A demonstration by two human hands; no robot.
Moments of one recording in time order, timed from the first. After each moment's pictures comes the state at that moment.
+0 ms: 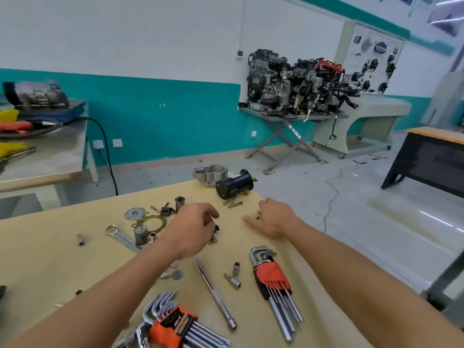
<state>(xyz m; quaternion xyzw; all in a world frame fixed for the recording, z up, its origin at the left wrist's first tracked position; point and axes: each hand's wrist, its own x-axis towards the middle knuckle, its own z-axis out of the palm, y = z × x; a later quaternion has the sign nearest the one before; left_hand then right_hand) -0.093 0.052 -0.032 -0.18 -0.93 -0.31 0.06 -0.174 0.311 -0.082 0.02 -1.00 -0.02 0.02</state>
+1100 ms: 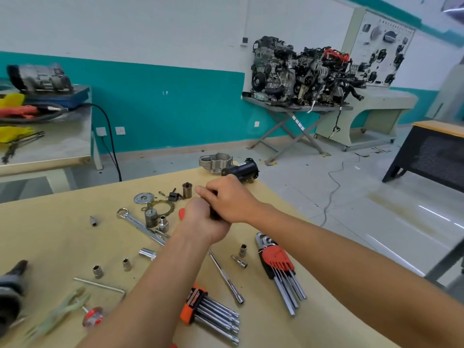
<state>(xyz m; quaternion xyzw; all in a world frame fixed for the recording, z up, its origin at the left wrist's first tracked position) -0.065 0.089 -0.007 0.20 -0.11 -0.96 -0.17 -0.106 0.173 -0.012 0.27 -0.91 0.27 0.14</state>
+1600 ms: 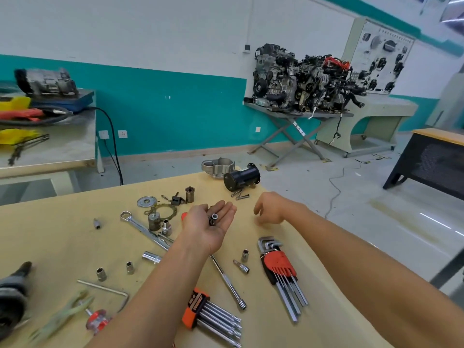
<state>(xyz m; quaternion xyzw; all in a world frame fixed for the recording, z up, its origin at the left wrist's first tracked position) -0.068 0.076 -0.023 0.22 -0.28 -0.92 -0.16 -0.152 0.274 -0.038 0.05 -0.99 0.03 -0.11</state>
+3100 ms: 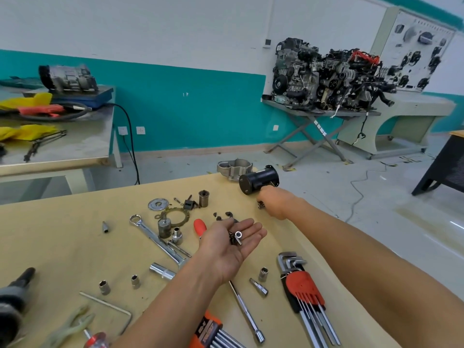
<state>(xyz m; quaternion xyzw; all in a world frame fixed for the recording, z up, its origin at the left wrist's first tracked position) -0.071 0.077 -0.042 0.19 -0.34 -0.89 -0.22 -0.232 0.252 -0.060 0.17 -0.97 -0.14 -0.03</state>
